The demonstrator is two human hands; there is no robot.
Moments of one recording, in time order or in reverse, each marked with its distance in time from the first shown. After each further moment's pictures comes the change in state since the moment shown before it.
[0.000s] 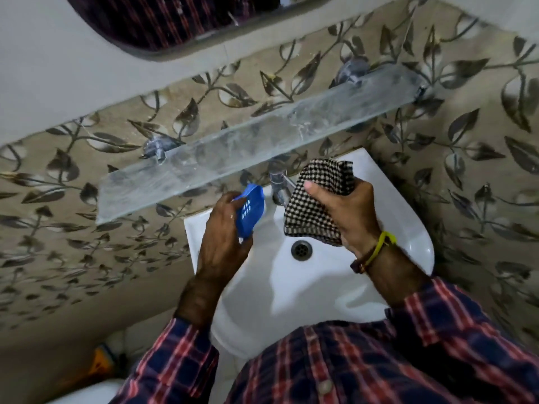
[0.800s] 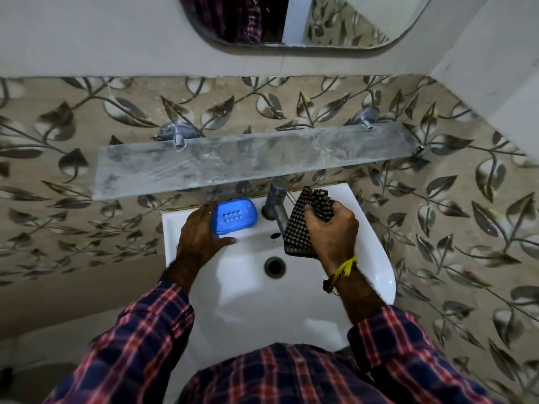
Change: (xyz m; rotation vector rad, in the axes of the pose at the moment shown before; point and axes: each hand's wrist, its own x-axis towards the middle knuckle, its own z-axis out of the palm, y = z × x) left_hand 0.005 -0.109 0.053 -0.104 -0.205 -0.454; right_hand -0.005 0.021 0.038 -0.820 0.256 -0.318
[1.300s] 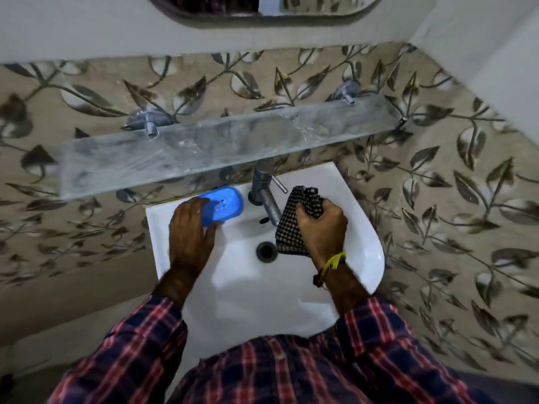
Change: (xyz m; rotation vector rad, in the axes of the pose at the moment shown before) left_hand -0.031 0.011 0.005 0.027 0.288 0.255; right_hand -0.016 0.033 0.003 -0.024 0.041 0.121
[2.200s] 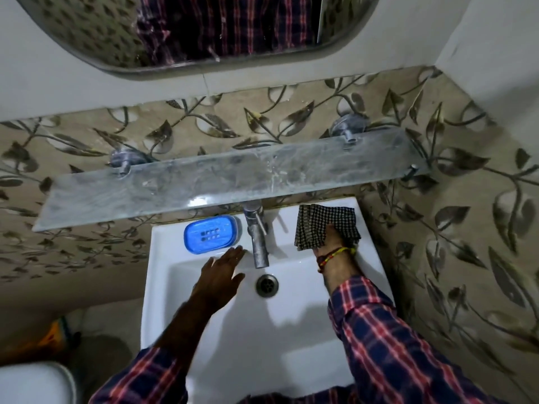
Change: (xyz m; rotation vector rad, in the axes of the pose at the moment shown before) left_hand -0.004 0.068 0.071 0.305 -0.617 -0.247; right_hand 0.159 0.139 0.089 0.819 -0.459 1.011
